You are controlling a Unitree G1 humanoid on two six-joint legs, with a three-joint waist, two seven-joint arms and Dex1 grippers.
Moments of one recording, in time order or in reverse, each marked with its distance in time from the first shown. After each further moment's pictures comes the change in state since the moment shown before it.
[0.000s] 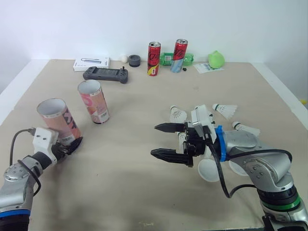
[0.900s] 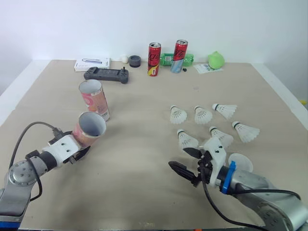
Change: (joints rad) left arm 0.109 0.169 -0.178 -0.299 0.406 -0.137 0.038; right arm 0.484 0.058 -0.088 -0.206 -0.127 0.131 -0.502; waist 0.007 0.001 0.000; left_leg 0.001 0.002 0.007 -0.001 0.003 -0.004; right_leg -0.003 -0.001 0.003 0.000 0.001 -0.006
